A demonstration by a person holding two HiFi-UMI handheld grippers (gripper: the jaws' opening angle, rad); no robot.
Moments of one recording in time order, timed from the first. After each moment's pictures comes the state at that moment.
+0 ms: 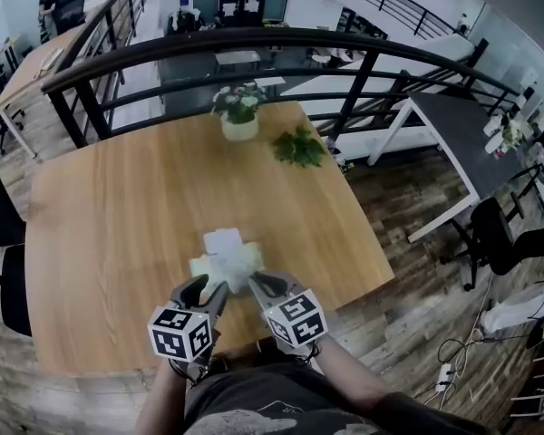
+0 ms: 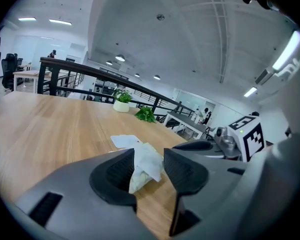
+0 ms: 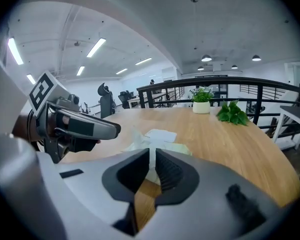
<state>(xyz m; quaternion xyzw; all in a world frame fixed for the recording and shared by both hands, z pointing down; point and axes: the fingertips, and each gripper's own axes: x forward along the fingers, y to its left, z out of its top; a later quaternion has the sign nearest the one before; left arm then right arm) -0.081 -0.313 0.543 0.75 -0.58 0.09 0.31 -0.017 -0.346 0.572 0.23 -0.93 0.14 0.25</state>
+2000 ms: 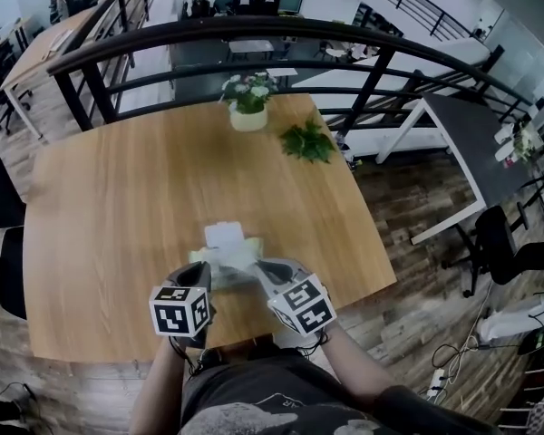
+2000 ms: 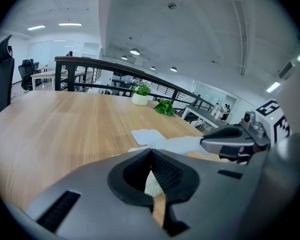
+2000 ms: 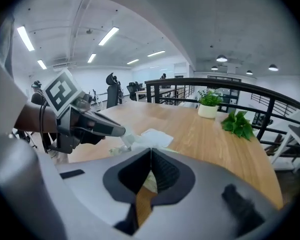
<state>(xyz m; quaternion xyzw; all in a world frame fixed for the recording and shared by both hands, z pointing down) -0.115 -0.333 0.575 0.67 -0.64 0.13 0.35 -0.014 -0.368 0.564 0.17 -0.93 0.08 0.30</state>
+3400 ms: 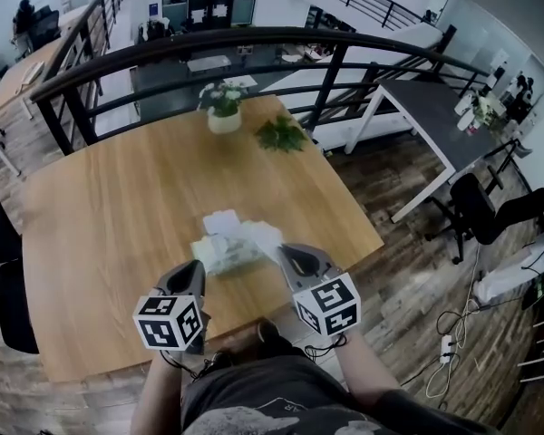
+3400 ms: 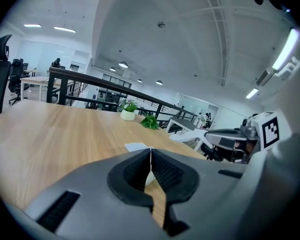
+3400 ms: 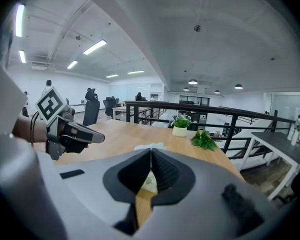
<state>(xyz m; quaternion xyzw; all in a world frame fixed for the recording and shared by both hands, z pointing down) -0.123 -0.266 0.495 0.74 -0.60 0.07 0.29 0.029 -0.317 0.463 0.34 -0.91 0.05 0.21</state>
